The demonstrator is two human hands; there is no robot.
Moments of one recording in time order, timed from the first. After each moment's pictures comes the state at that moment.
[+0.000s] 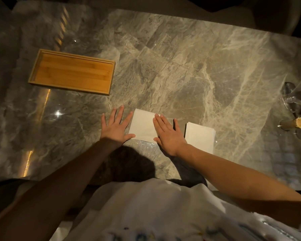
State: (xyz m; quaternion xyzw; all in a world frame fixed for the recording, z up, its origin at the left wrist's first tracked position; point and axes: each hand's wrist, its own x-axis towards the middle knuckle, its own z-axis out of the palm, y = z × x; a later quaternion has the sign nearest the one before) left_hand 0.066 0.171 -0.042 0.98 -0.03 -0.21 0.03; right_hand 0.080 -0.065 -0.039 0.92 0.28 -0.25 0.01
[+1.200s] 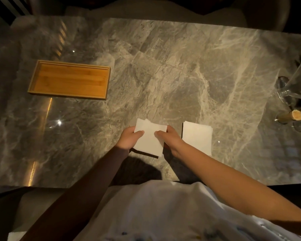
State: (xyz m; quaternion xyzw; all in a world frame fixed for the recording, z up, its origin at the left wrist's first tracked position) left_hand 0.057 0.107 0.015 0.67 0.27 -0.25 0.64; right_hand 0.072 -0.047 0.011 0.69 -0.25 -0.34 -0.59
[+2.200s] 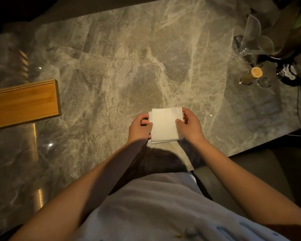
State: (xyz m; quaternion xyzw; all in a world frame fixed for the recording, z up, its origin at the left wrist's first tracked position) left_hand 0.074 -0.036 0.005 0.75 0.18 -0.25 0.59; right_hand 0.050 -0.206 0.001 0.81 -0.26 -0.08 -0.53
